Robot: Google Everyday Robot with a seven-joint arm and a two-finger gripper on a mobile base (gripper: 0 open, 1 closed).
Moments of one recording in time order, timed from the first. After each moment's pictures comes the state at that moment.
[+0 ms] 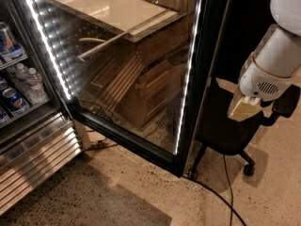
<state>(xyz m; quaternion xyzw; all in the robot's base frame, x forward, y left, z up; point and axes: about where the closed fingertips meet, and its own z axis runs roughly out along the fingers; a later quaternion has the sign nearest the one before) 0.463 -0.210 0.860 -0.59 0.80 0.03 0.08</state>
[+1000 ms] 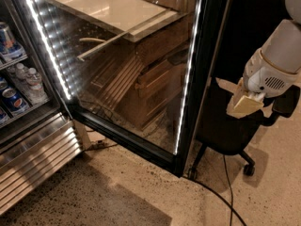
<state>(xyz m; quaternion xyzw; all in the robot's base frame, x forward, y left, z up) 0.470 -0.212 0.862 -0.59 0.79 0.08 0.10</state>
